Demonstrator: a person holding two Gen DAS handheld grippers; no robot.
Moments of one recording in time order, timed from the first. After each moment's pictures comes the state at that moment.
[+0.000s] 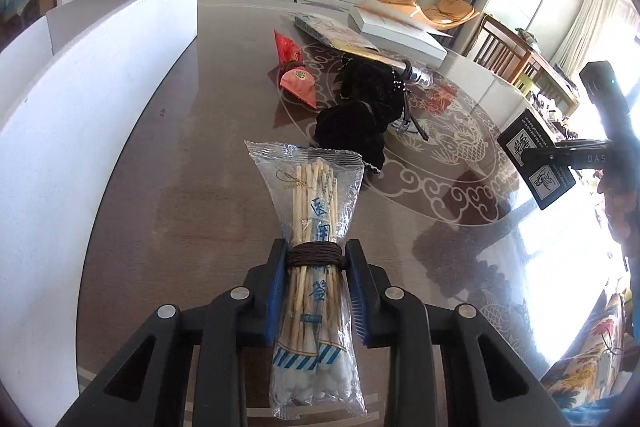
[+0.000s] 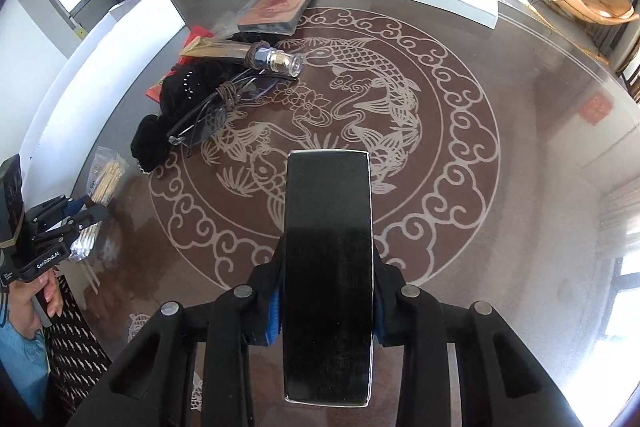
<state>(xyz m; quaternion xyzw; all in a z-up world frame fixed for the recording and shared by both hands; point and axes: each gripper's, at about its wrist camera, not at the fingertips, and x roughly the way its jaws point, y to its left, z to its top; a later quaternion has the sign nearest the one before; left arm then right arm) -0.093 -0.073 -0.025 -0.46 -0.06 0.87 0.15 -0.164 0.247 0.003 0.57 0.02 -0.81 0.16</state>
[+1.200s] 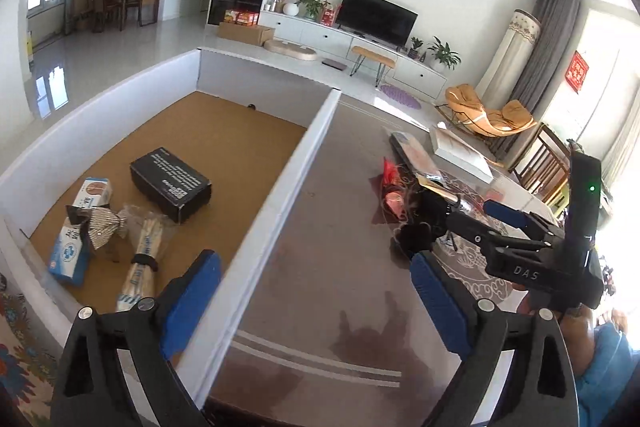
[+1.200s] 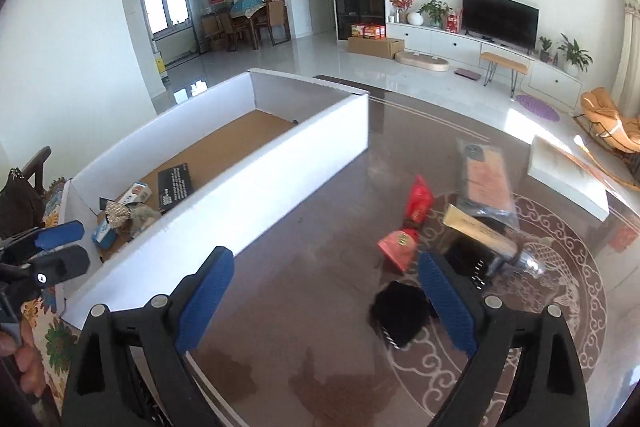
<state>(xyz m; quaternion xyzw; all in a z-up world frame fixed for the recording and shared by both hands) -0.028 -0.159 0.075 -0.37 -0.14 0.92 0.02 -0.126 0.002 0.052 0.36 0.06 -0.90 0.23</state>
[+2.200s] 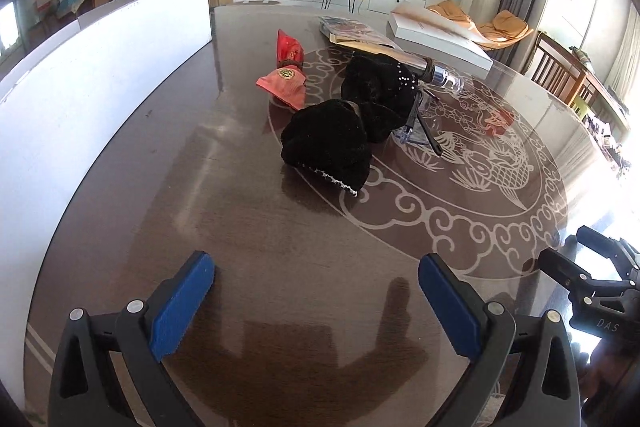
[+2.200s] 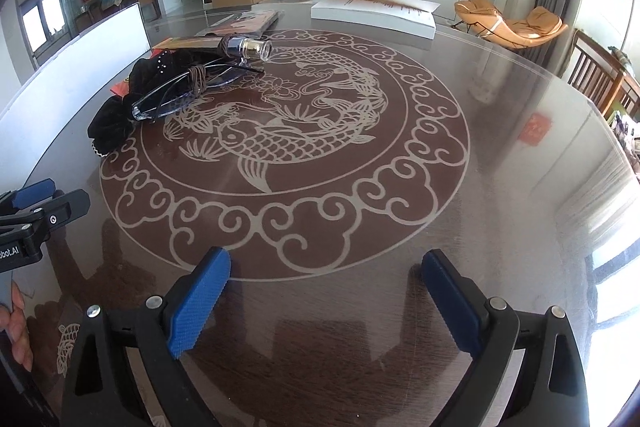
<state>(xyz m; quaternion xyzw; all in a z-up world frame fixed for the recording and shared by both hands) -0.111 0.006 -0.051 -0.45 -0.03 0.89 0.03 -0.094 0.219 -0.054 0.45 0.02 -0.89 0.03</state>
